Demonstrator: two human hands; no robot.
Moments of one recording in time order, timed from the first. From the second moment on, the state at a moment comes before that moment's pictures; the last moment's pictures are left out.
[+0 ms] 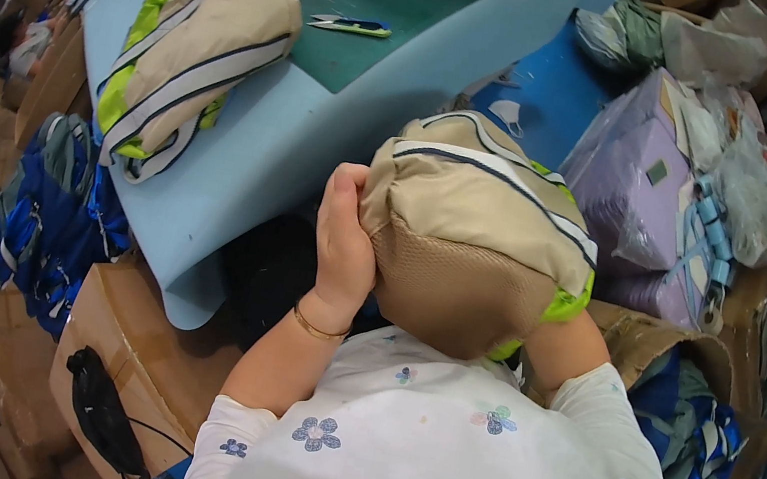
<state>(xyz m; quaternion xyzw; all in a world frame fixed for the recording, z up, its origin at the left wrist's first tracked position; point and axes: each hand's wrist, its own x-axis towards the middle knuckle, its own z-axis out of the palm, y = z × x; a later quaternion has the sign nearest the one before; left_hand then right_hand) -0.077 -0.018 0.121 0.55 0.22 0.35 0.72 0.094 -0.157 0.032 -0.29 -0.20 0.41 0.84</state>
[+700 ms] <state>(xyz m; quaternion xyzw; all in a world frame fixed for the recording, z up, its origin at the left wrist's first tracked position) -0.082 -0.027 0.126 0.82 -0.05 0.39 0.41 0.067 -0.122 0.063 -0.23 -0.14 0.53 0.80</state>
